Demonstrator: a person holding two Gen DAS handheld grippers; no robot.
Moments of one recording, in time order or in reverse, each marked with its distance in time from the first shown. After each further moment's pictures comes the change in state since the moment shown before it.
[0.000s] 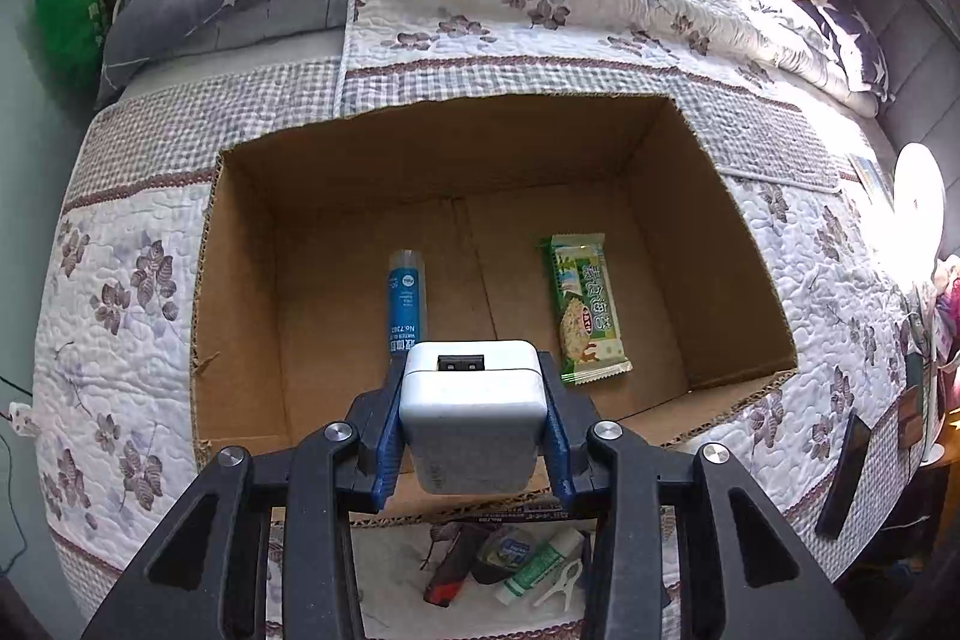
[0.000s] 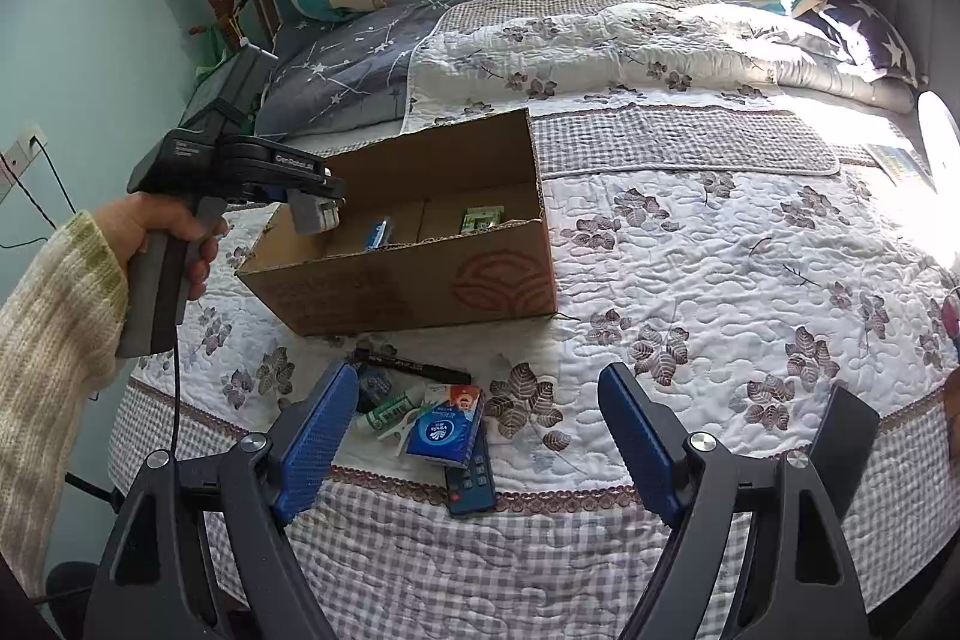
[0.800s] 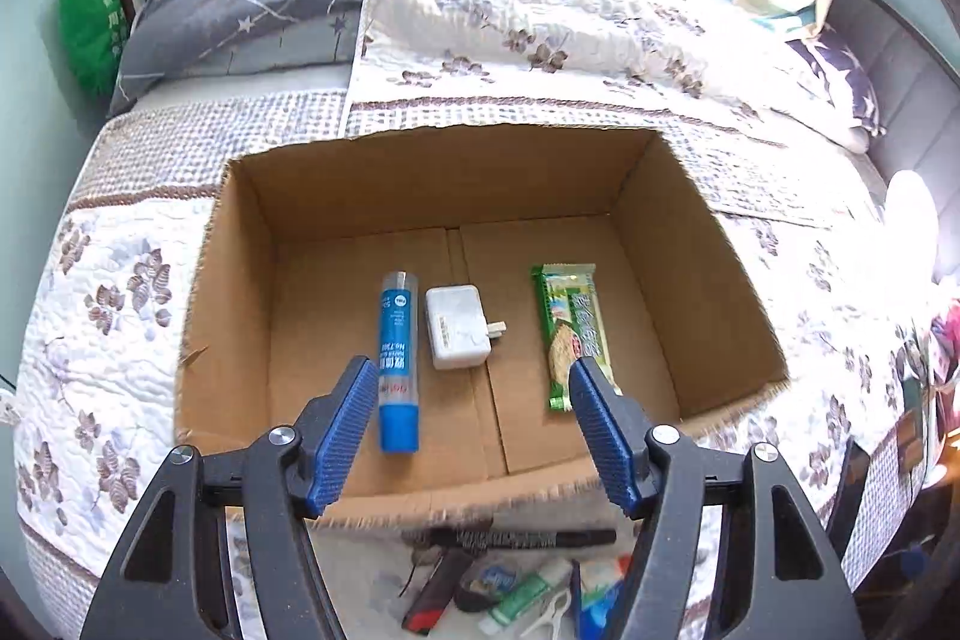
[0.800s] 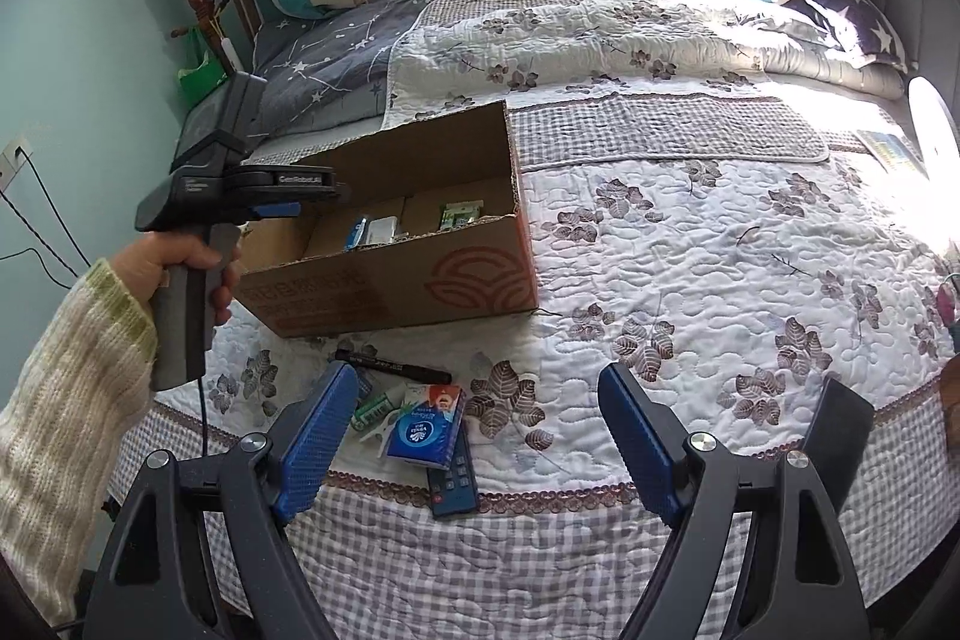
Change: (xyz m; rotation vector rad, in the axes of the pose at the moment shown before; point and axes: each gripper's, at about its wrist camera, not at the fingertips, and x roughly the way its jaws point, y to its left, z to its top) left arm -0.057 0.003 -0.060 -0.012 -0.219 -0.037; right arm 0.010 -0.016 0.003 0.032 0.014 -0.048
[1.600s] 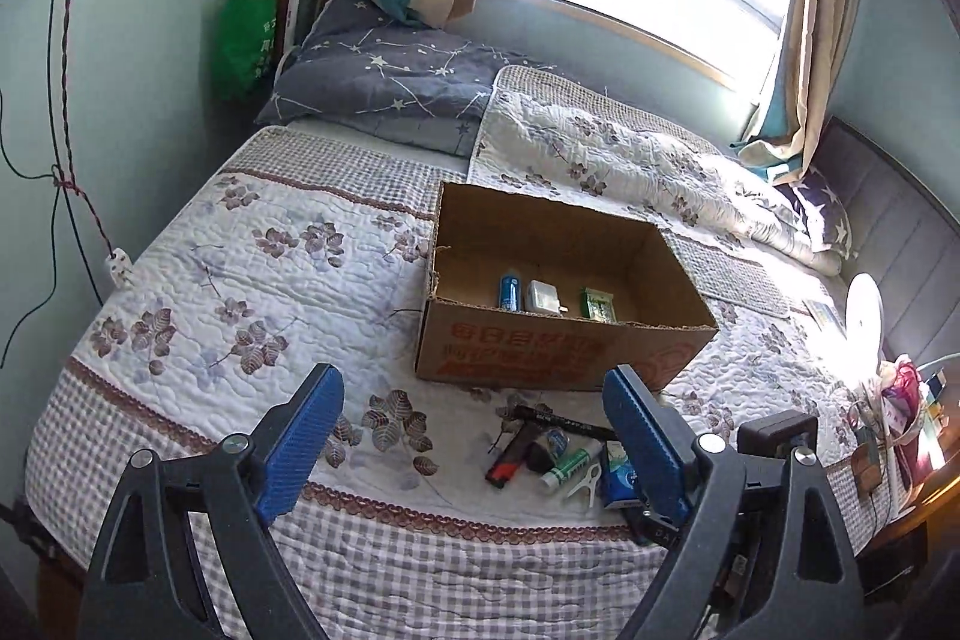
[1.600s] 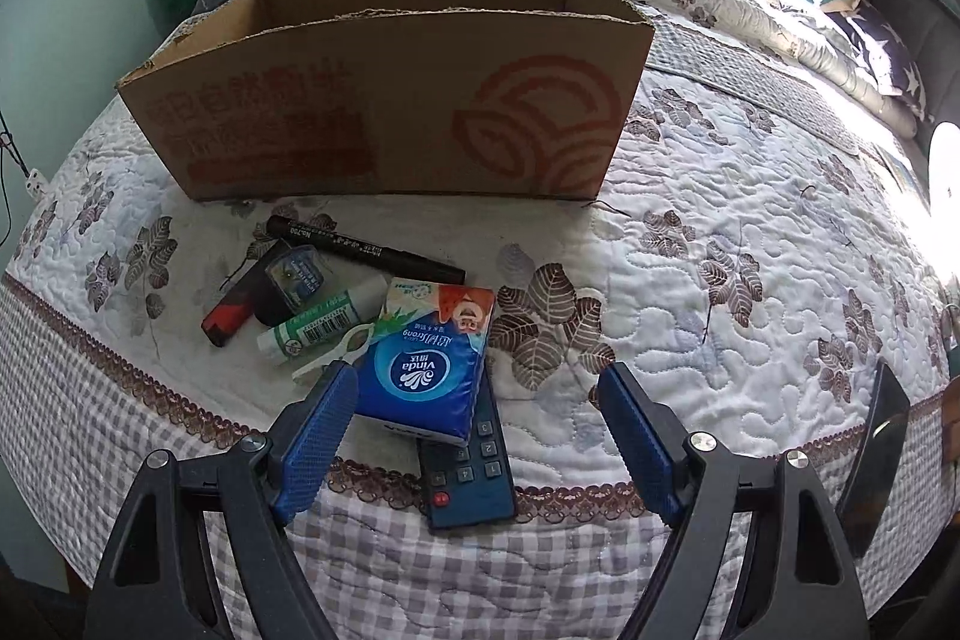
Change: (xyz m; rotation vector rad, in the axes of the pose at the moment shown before) left arm -0.171 0.080 -0.137 -0.247 -0.314 0.006; right arm 0.145 0.068 -0.071 -0.176 0.164 -0.197
